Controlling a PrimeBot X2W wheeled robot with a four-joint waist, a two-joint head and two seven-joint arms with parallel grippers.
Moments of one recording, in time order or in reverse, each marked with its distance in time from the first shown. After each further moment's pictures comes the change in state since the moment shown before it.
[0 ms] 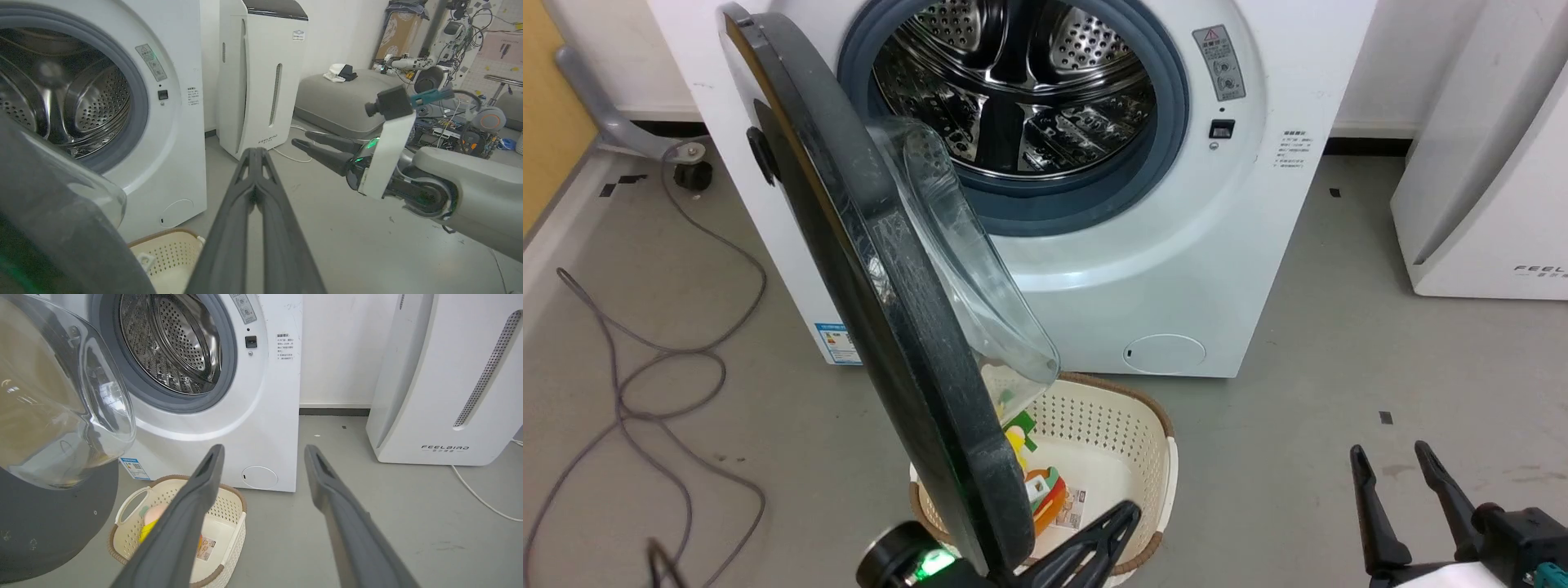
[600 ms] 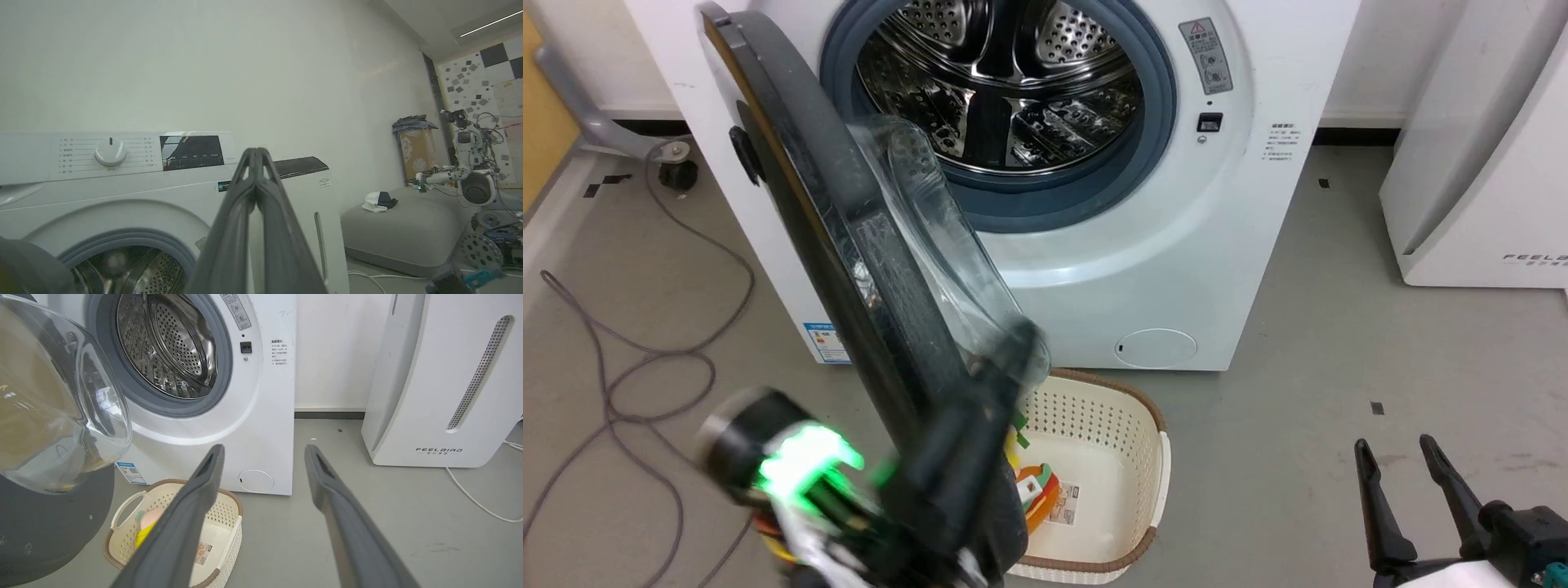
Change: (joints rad) left arm -0.161 -0.087 0.245 -0.206 0.107 -0.022 -0.261; right arm 0.000 0.000 -0.004 -0.018 0.000 0.000 -0.003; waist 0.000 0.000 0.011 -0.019
